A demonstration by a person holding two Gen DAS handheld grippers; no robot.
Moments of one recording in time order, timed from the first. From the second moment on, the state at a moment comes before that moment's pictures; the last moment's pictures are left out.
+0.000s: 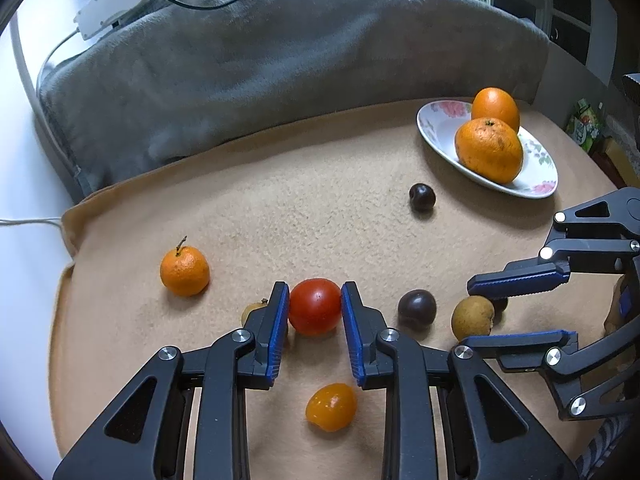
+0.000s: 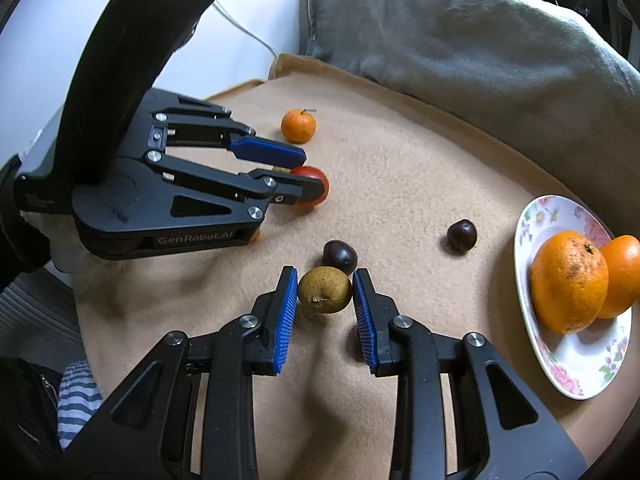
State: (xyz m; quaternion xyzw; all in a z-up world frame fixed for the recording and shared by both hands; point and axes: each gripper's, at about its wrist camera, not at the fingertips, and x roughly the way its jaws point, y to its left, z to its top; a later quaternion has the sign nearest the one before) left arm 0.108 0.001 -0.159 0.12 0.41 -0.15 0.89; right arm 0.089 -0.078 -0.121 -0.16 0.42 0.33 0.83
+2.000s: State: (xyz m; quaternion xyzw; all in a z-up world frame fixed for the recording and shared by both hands) left arm 0.156 -0.124 -0.099 0.10 0.35 -0.25 0.90; right arm 0.110 -0.257 -0.084 -0.05 0.39 0.19 0.90
